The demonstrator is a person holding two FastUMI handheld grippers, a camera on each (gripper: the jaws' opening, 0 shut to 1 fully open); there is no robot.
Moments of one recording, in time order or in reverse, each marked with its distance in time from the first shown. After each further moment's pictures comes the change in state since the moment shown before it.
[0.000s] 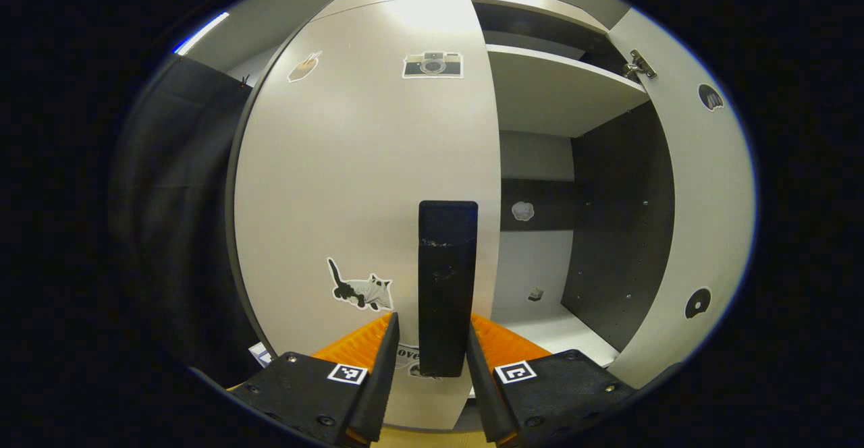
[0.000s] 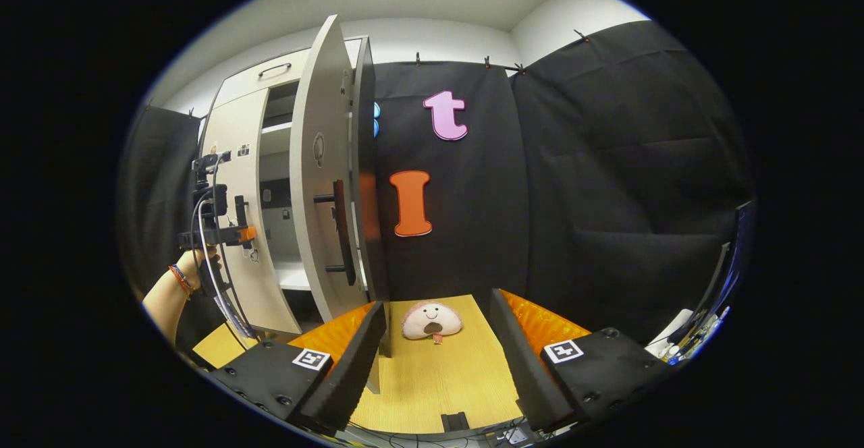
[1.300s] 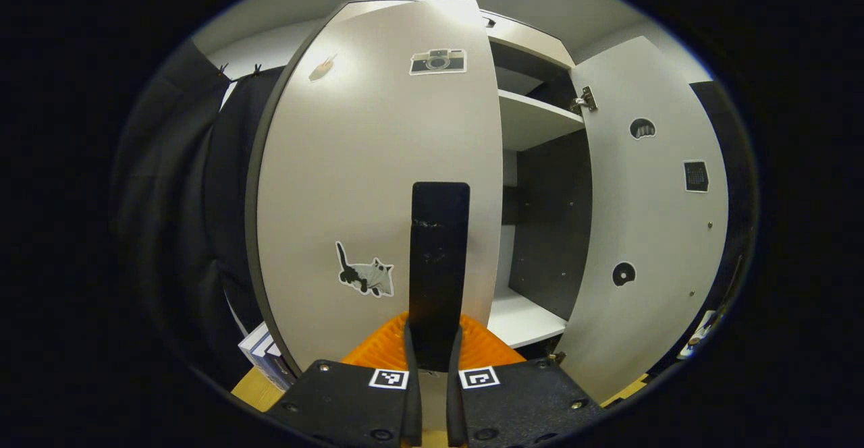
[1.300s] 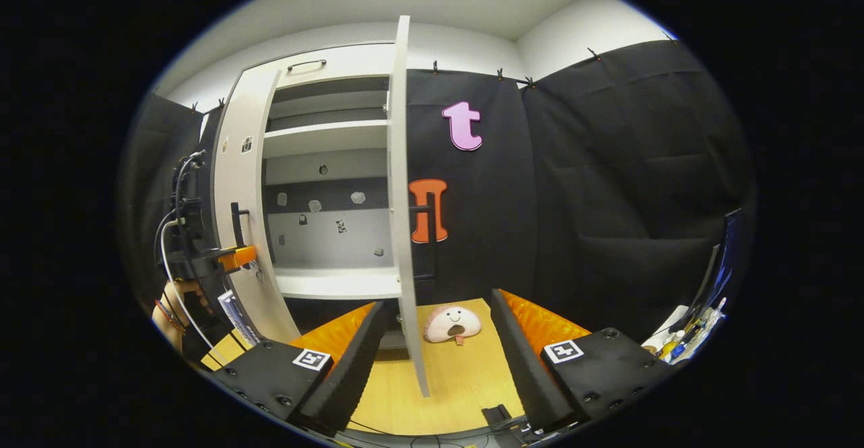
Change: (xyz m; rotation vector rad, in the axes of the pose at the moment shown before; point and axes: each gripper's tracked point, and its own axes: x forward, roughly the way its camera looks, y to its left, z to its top) left arm -0.009 0.005 -0.008 -0.031 -0.014 -0.288; right arm -0.013 0.060 0.006 -0.003 -0.036 -0.059
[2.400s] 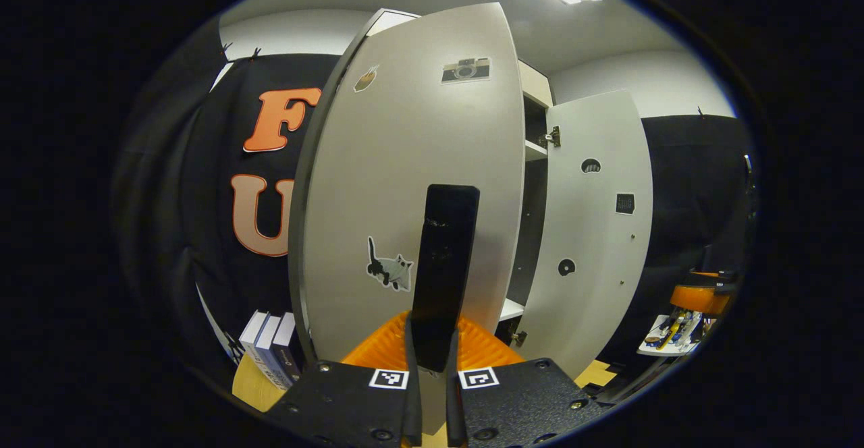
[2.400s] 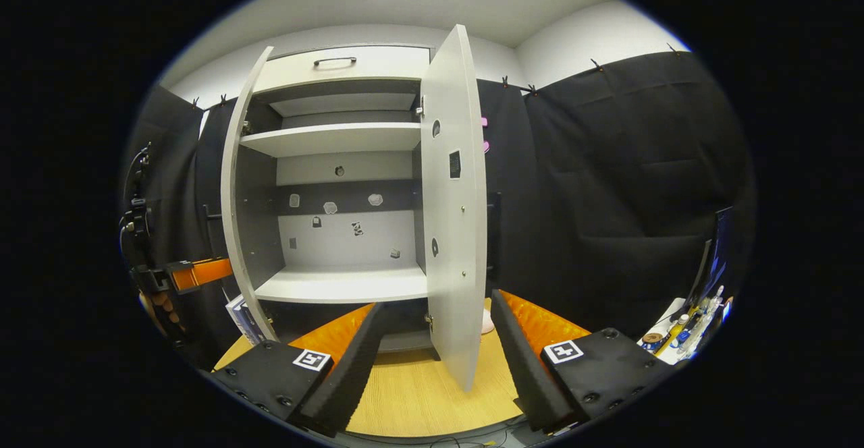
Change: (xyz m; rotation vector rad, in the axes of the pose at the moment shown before) left arm -0.042 0.029 0.007 -0.083 -0.023 -0.219; right arm -0.006 0.042 -0.005 -0.006 -0.004 -0.040
